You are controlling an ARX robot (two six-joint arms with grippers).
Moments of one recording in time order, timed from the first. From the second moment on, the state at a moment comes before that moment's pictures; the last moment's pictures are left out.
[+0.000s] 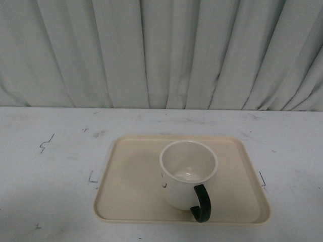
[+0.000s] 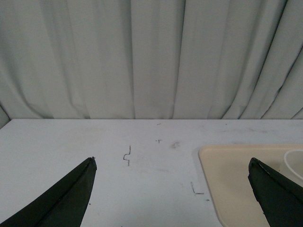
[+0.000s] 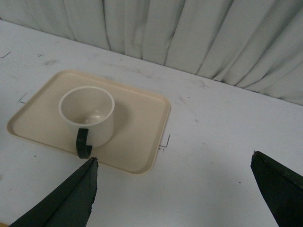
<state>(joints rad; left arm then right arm) 0.00 0.01 0.01 0.00 0.00 0.00 0.37 0.50 0.34 -0.20 0.14 -0.12</state>
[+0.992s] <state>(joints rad) 0.00 0.01 0.01 0.00 0.00 0.00 0.37 1.93 1.17 -0.24 -0.11 0.13</state>
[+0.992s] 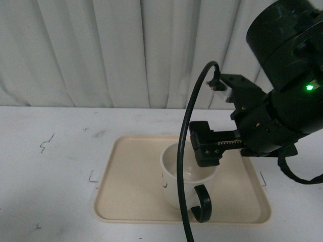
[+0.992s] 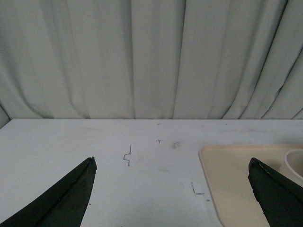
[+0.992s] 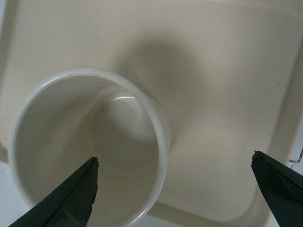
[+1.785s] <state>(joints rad) 0.00 0.01 0.01 0.00 0.00 0.00 0.36 2.07 1.36 -0.40 -0.13 -0.08</state>
